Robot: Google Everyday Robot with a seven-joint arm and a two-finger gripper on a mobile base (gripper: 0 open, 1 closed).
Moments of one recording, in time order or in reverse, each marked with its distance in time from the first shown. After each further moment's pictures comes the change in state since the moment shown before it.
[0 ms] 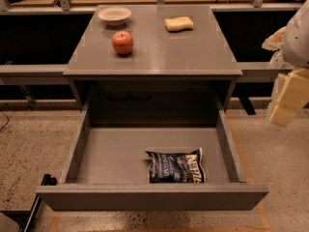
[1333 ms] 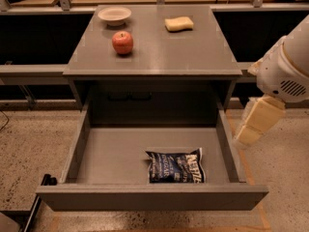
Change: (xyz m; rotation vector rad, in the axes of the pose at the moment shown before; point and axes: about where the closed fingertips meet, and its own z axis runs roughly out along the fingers) arm -0.016 0.024 0.049 -0.013 -0.064 0.152
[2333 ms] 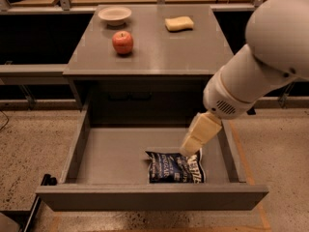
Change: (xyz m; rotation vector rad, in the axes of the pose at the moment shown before) arm -0.059 0.027 0.083 -0.097 -0.100 0.068
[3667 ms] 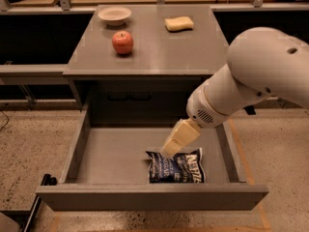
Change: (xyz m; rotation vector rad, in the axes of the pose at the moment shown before) arm -0.022 0.007 0.049 -0.042 -0.100 0.079
